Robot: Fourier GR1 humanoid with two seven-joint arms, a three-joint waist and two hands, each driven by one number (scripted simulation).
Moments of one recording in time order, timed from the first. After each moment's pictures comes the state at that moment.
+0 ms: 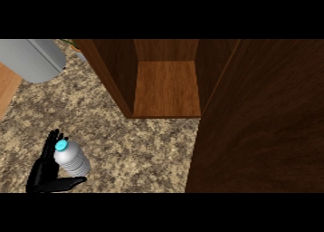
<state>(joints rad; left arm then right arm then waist) -0.16 0.19 0.43 -0.58 -0.02 -0.37 -0.79 0.10 -0.16 0.52 -2.49 0.07 -0.16 0.40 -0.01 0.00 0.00</state>
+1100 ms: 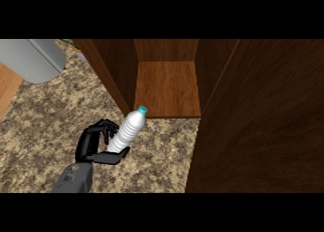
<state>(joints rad) -0.34 0.03 0.22 -0.61 -0.15 -0.05 -0.94 0.14 -0.20 0.53 -2.48 0.06 -0.18 0.35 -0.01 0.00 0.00</state>
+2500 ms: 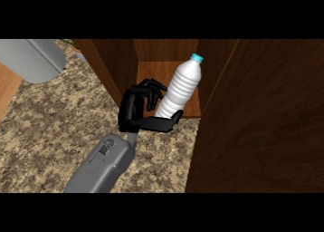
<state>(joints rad) -0.51 0.00 -0.36 -1.09 0.34 0.41 -0.41 0.16 -0.23 0.55 -2.49 0.05 -0.22 0.33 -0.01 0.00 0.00</state>
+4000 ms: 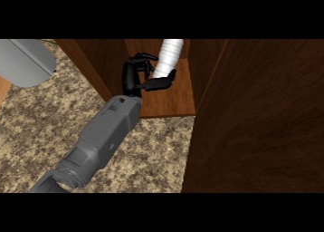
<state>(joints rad) -1.00 0.00 -0.28 -0.33 0.56 0.62 -0.59 0.28 -0.28 0.45 -2.48 -0.01 -0.13 0.17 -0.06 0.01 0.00</state>
